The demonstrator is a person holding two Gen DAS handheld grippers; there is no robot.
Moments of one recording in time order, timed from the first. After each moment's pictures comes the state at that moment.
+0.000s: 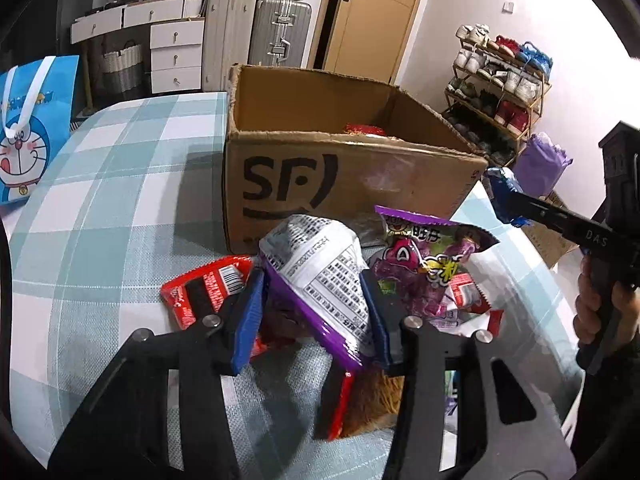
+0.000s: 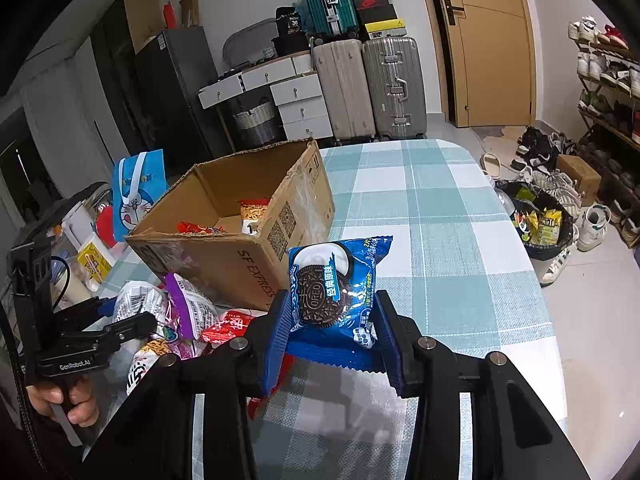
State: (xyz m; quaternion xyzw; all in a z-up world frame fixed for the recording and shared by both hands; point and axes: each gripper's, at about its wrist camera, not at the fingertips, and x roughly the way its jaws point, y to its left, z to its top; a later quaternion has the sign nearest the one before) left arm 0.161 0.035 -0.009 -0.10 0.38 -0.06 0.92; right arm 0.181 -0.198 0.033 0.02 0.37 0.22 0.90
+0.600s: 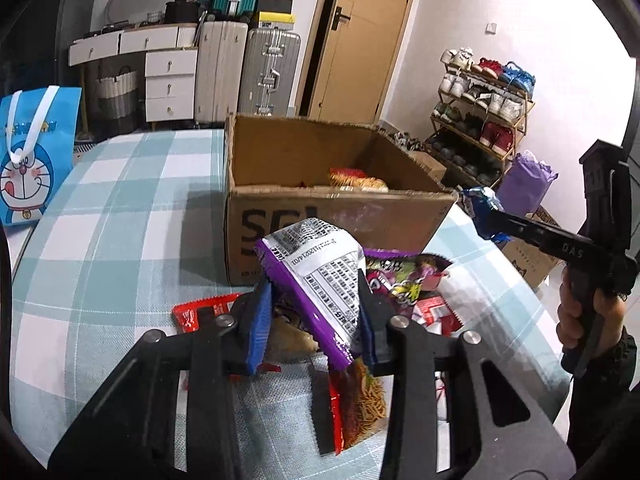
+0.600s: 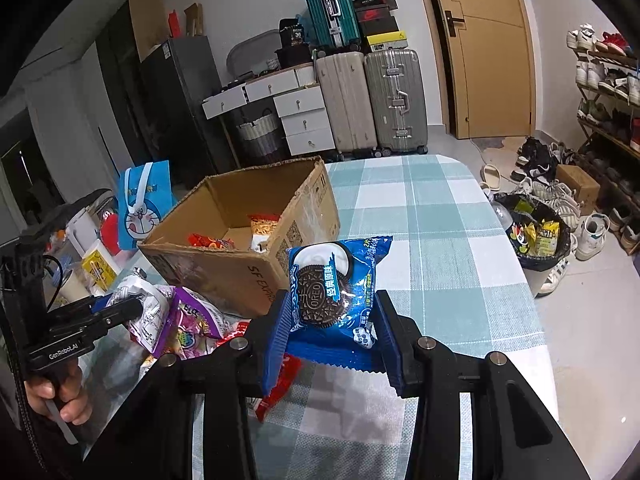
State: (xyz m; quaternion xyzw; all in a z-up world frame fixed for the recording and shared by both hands) left arm 0.138 0.040 0.026 -0.09 0.32 -0.07 0.94; right arm 0.173 -0.202 0.048 0.03 0.35 0.22 0.91
